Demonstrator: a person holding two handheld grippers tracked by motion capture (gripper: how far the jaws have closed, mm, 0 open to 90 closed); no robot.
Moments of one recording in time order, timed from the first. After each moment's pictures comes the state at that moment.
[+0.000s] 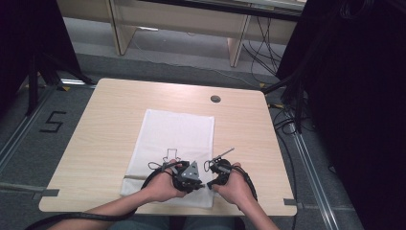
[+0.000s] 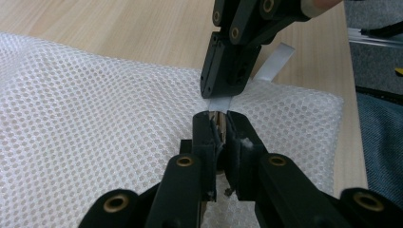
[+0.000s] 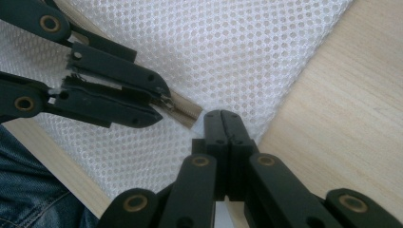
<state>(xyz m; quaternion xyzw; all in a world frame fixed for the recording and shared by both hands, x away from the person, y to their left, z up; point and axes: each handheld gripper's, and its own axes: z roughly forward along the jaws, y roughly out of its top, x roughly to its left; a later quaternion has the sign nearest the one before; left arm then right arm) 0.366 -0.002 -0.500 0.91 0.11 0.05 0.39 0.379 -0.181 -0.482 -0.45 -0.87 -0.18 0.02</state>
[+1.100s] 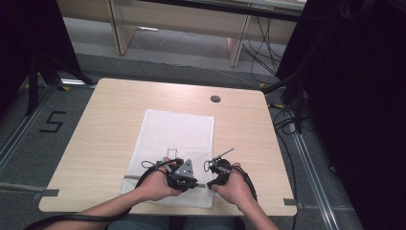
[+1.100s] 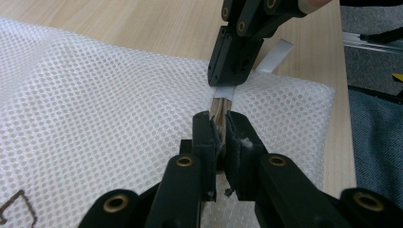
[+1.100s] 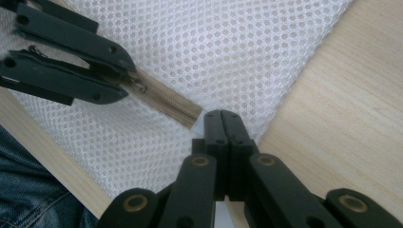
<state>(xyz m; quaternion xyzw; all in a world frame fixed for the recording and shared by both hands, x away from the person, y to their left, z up) 0.366 0.015 -0.492 0.91 0.13 0.05 0.40 0.379 -0.180 -0.481 -0.45 -0.87 -0.18 0.02</state>
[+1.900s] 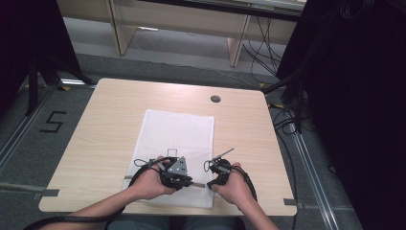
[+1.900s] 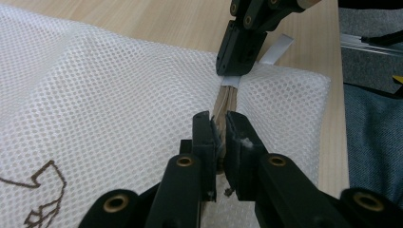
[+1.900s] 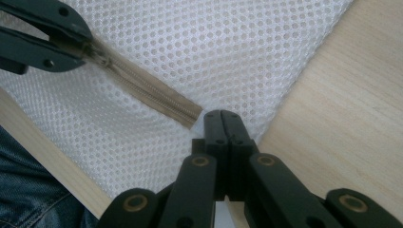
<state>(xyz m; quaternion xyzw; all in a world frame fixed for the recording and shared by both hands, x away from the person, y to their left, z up) 0.366 0.032 -0.485 0.91 0.13 0.05 0.40 0.379 -0.180 -0.481 -0.45 -0.87 -0.18 0.02</state>
